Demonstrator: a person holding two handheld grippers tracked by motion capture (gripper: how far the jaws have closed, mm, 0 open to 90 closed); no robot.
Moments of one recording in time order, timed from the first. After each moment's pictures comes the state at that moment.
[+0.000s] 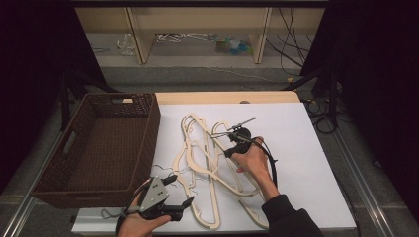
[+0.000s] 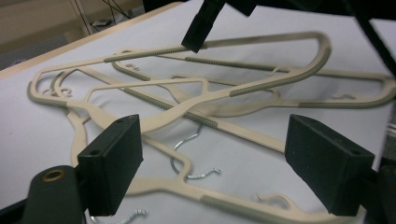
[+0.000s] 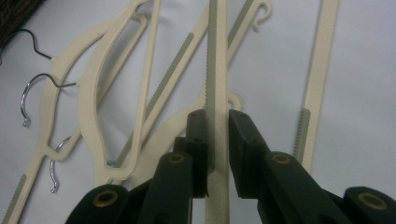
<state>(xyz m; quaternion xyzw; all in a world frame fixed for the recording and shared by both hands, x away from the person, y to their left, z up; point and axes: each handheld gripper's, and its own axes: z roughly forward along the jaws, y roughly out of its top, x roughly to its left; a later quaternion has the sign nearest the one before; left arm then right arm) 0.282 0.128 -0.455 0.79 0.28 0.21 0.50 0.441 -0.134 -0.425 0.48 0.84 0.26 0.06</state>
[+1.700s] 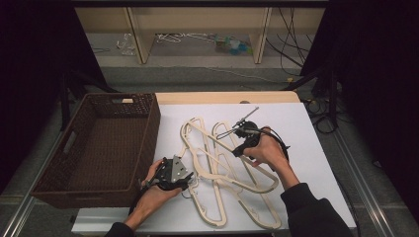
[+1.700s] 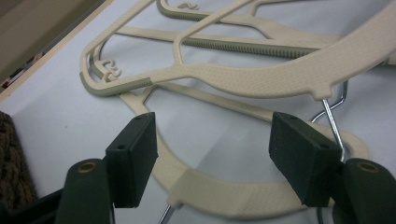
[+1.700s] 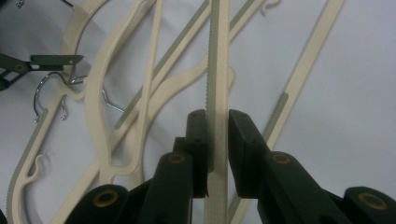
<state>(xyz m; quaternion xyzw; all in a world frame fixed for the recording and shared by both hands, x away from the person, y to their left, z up) 0.362 0.114 -0.491 0.86 0.25 0.31 0.32 0.449 -0.155 -0.394 0.38 0.90 0.21 0.02</state>
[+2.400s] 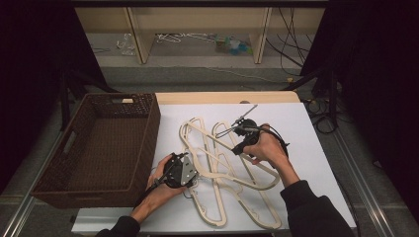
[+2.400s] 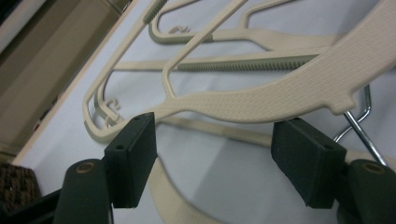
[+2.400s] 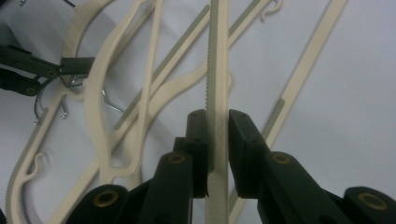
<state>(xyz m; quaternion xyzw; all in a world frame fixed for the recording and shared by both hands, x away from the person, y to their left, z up) 0.372 0.099 -0.493 0.84 0.17 0.42 0.30 0.453 -0.154 -0.389 0.37 0.91 0.21 0.03</state>
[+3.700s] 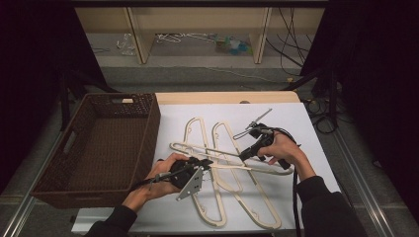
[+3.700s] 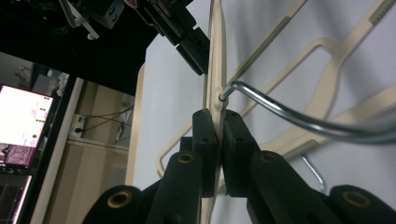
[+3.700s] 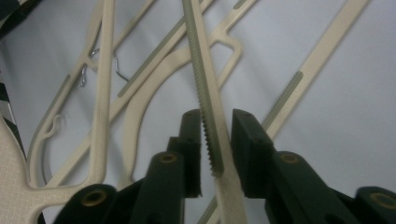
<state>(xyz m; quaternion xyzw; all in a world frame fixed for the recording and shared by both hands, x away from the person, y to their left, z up) 0.355 0.074 -0.431 0.83 -0.17 0.39 0.36 0.473 -0.202 -0.424 0.32 0.90 0.27 -0.08</state>
